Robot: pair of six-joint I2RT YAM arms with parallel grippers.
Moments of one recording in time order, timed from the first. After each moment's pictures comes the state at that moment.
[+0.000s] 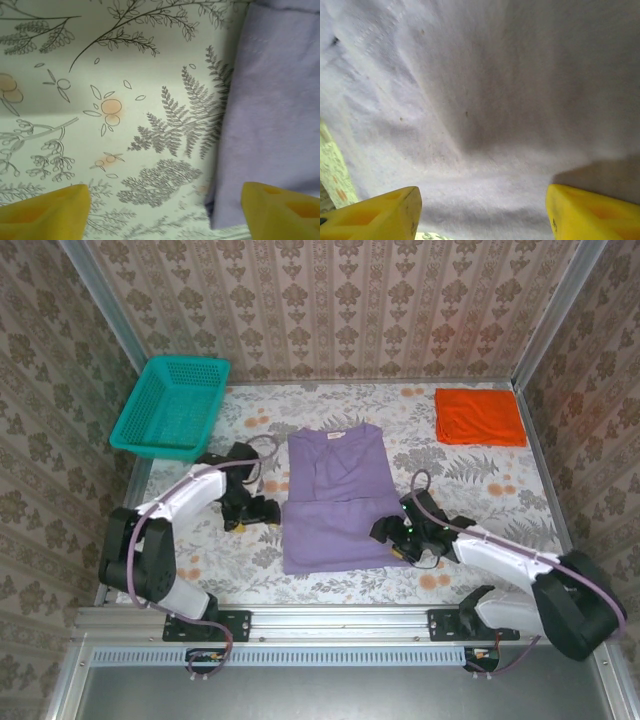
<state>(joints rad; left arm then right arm) -0.32 1.49 0.99 -1.03 0.32 -0.36 0.52 1.09 0.46 -0.33 -0.26 1.10</state>
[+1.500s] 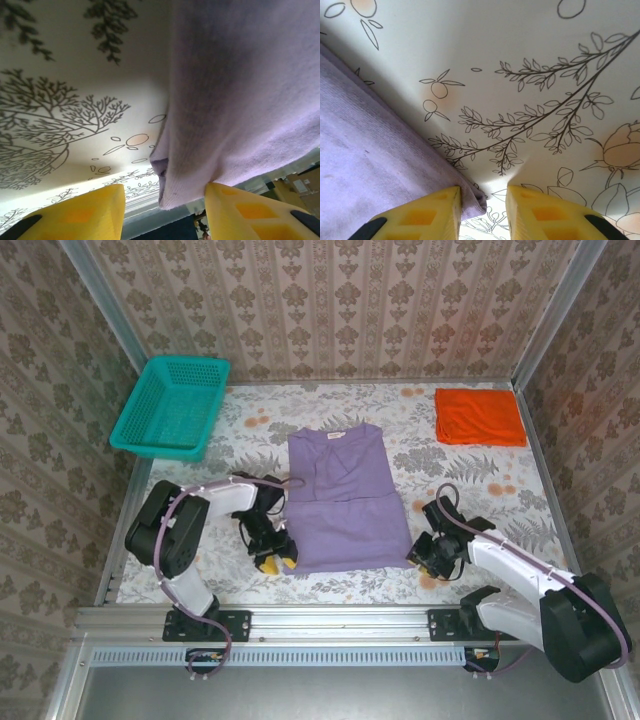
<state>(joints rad) -0.56 1.71 0.87 -1.04 0.60 -0.43 0.38 1.09 0.44 -0.70 -0.24 1.05</state>
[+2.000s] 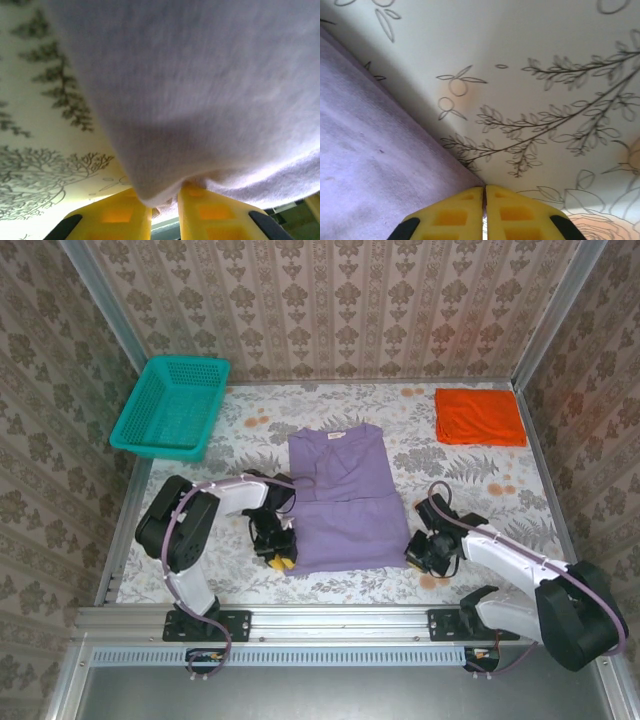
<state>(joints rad) -0.62 1.77 0.94 -1.02 0.51 -0.44 0.43 1.16 0.47 -0.66 -0.24 1.05</state>
